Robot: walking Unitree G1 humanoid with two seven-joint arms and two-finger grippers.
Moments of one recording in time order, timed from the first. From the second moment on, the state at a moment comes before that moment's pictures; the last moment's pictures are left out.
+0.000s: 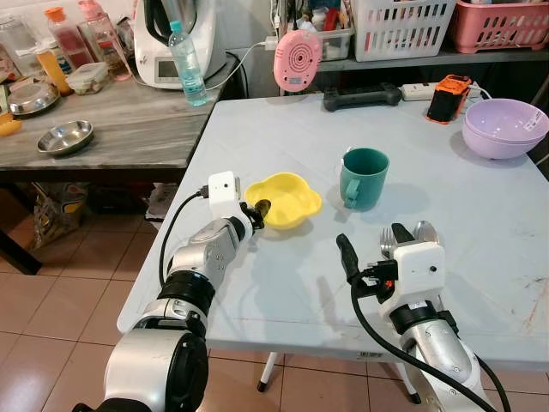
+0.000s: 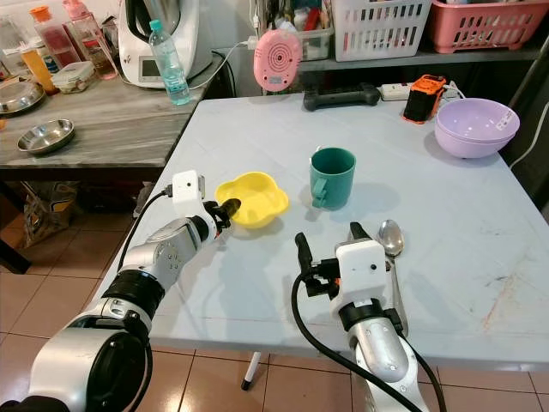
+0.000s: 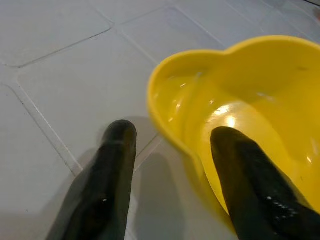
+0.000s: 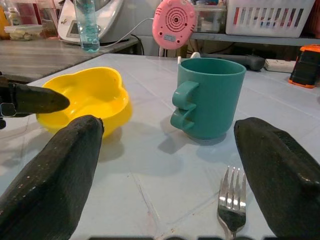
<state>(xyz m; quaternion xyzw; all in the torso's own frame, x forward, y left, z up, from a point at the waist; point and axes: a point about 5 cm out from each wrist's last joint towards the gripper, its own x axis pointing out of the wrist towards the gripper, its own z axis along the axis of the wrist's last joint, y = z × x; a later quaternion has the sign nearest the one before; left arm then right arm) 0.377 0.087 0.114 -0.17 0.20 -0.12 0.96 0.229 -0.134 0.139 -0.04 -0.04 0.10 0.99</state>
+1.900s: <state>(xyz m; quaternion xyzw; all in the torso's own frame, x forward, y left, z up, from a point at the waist) 0.327 0.156 0.107 -0.12 0.06 -0.01 0.99 0.253 -0.138 0.140 -0.04 -0.04 0.12 0.99</state>
